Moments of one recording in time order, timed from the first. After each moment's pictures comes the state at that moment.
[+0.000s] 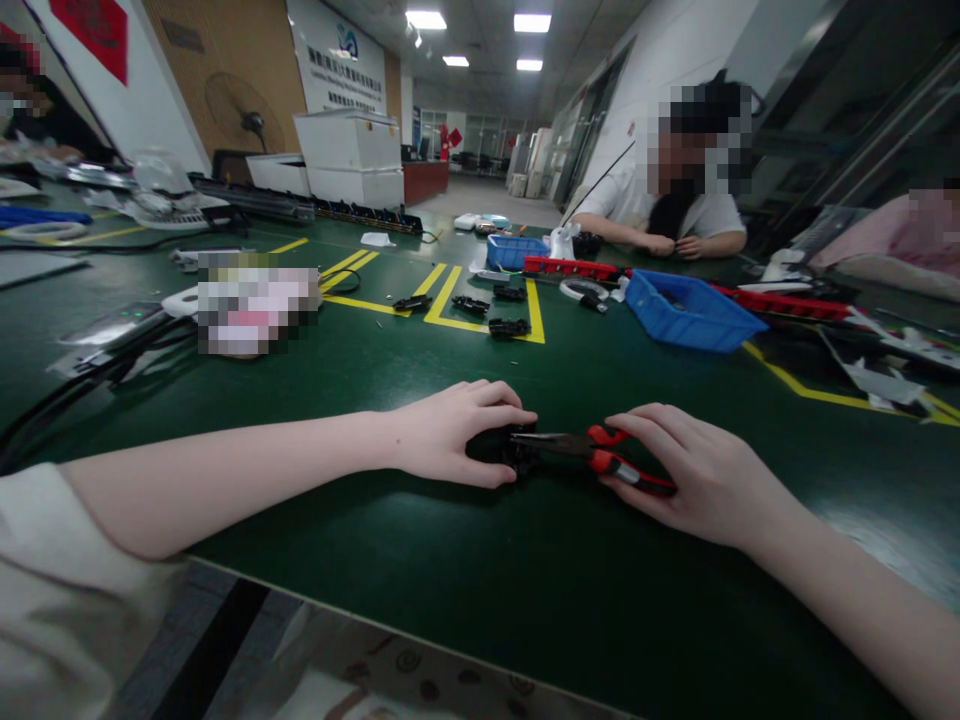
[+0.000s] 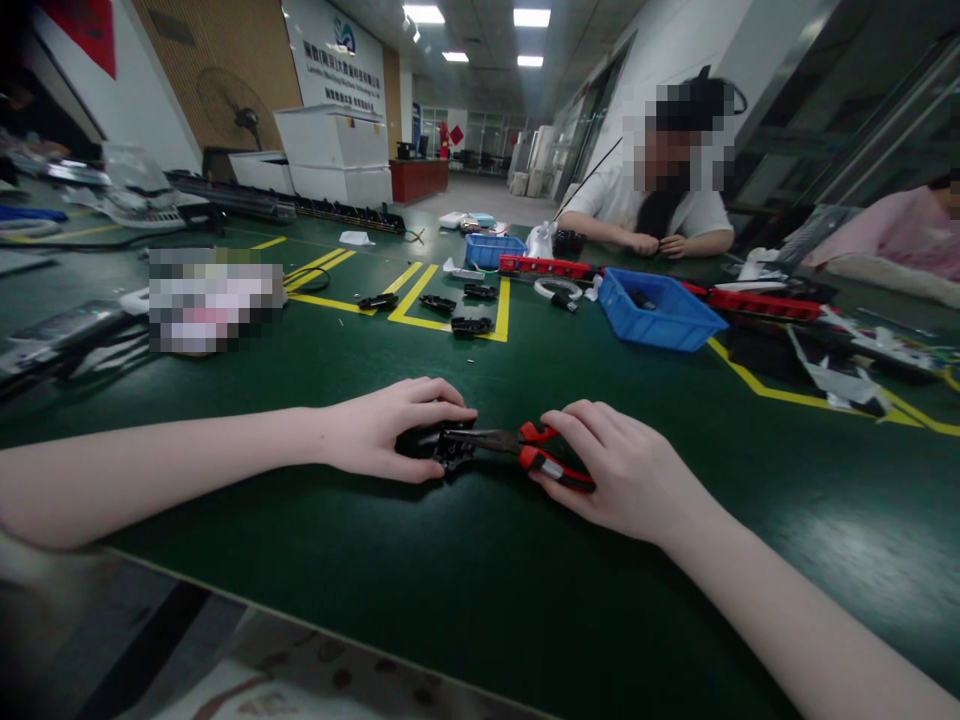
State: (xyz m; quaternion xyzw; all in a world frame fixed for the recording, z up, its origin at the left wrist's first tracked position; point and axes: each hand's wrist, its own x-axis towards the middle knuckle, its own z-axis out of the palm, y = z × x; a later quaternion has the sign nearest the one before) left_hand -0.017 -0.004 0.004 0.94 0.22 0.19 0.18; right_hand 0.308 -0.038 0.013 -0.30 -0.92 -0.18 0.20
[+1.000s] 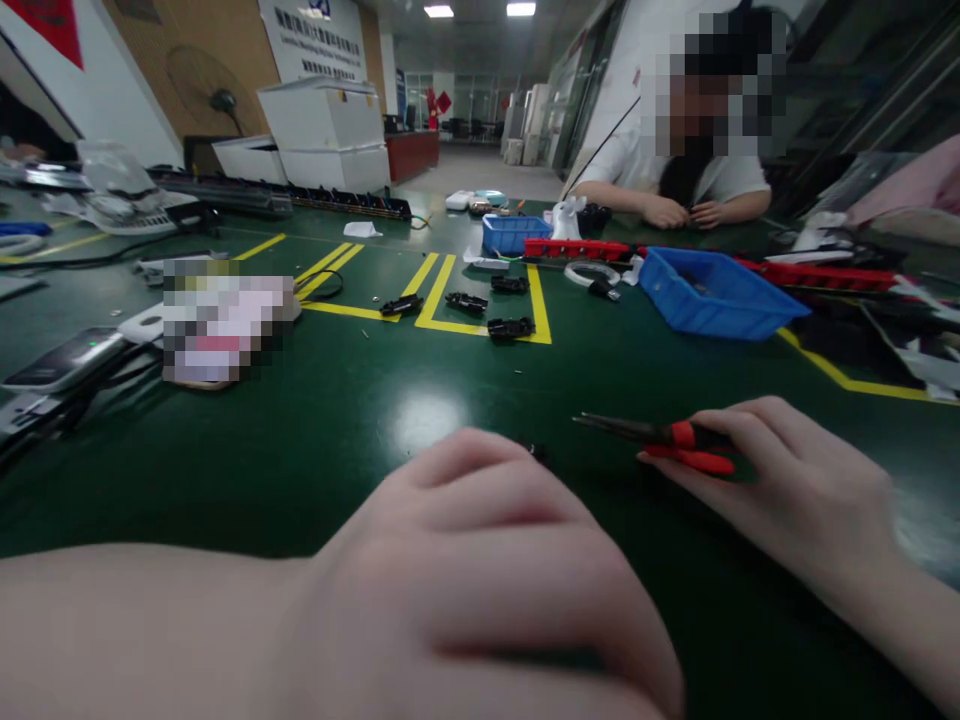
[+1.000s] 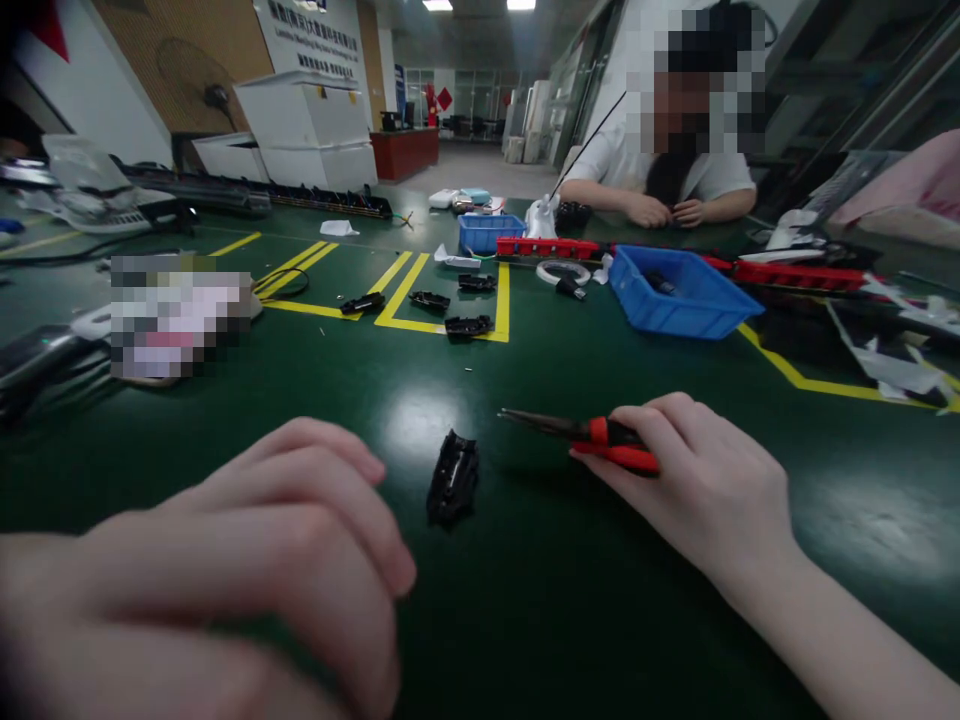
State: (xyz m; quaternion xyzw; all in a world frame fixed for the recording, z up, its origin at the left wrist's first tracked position) left_hand -0.017 -0.082 0.081 0.91 0.18 0.33 0.18; right_hand 0.328 -0.032 0.011 -0.42 -0.82 -0.30 0.23
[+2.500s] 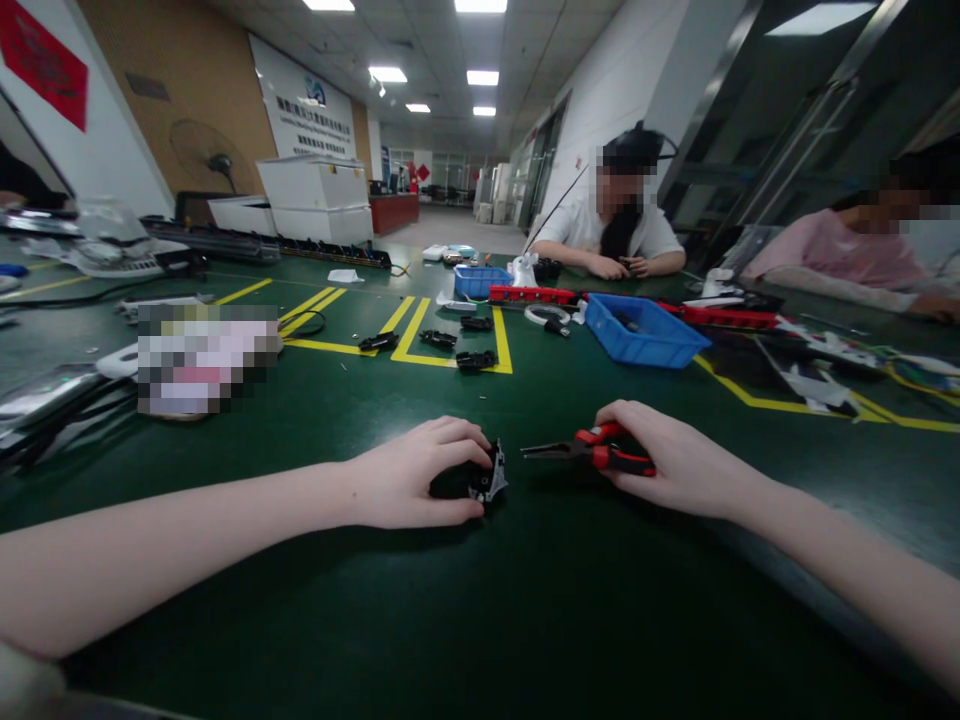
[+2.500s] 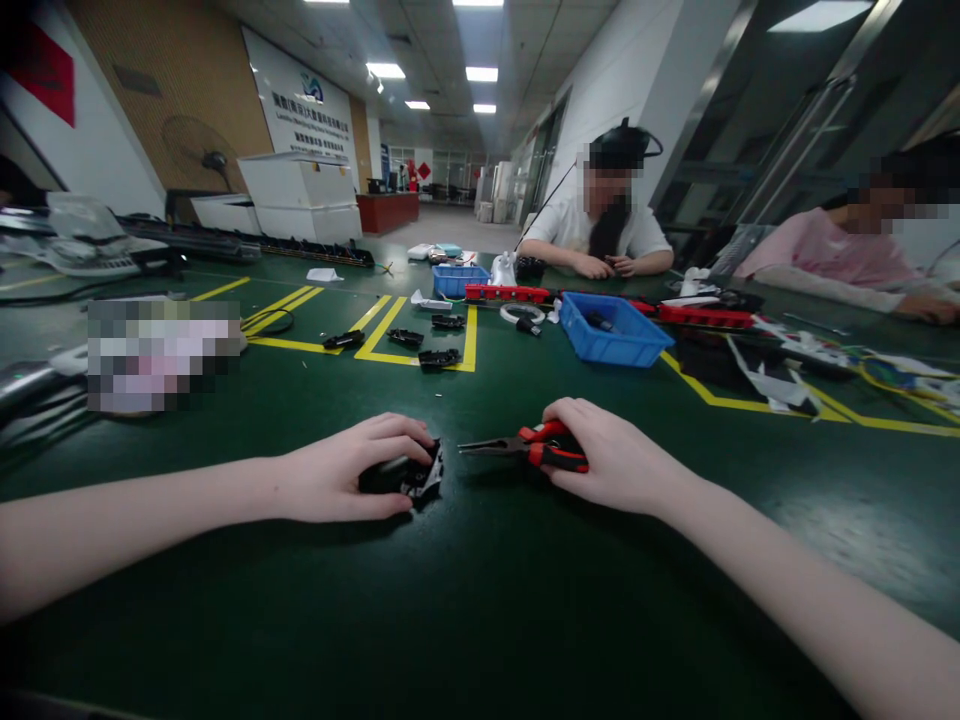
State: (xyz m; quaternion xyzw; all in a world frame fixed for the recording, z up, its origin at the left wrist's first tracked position) left_hand -0.015 0.000 0.011 0.93 0.24 0.18 0.24; right_hand 0.348 0.003 0.025 -0.48 -0.87 0.01 0.12
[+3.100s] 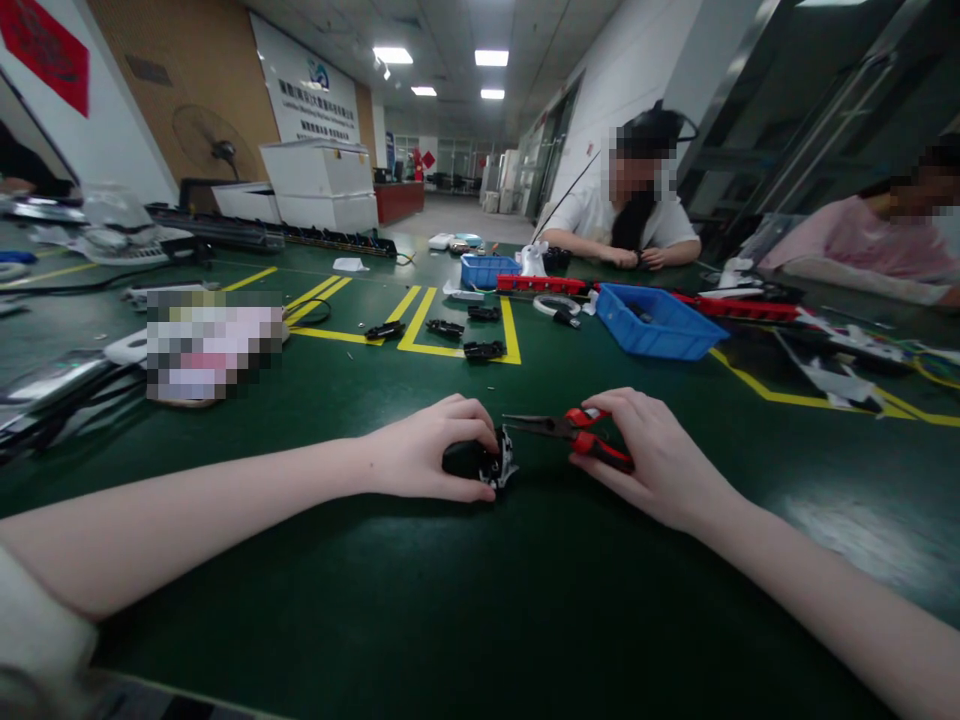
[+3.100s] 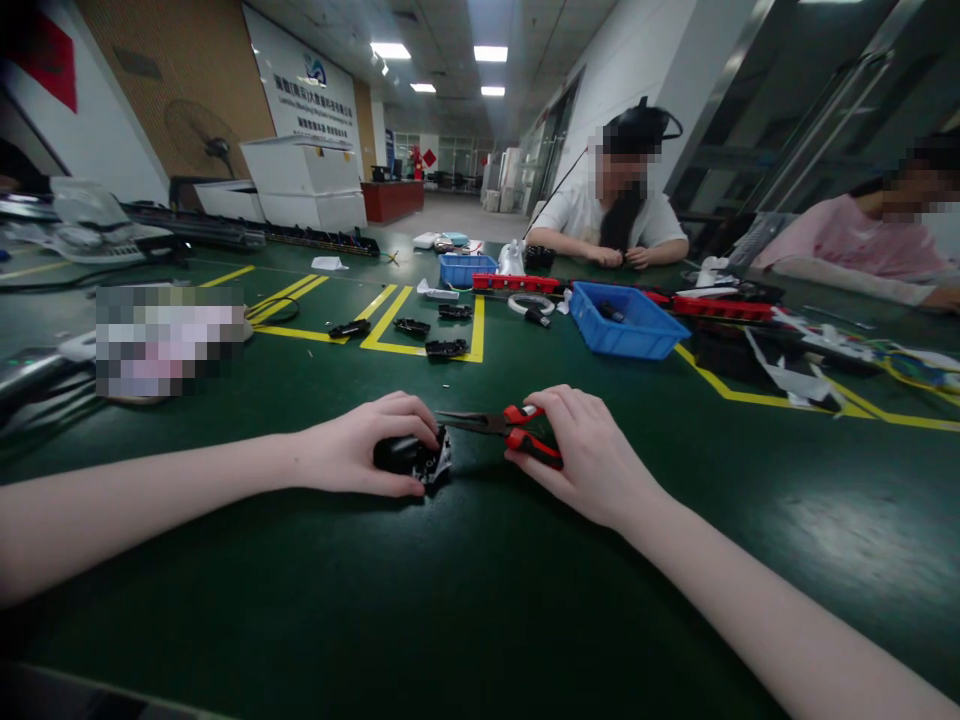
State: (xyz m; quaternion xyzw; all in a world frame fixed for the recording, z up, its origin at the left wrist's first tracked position) left_hand -0.013 0.017 0.006 0.91 0.23 0.21 0.26; right_hand 0.308 -0.009 0.006 -0.42 -0.87 -0.10 0.23
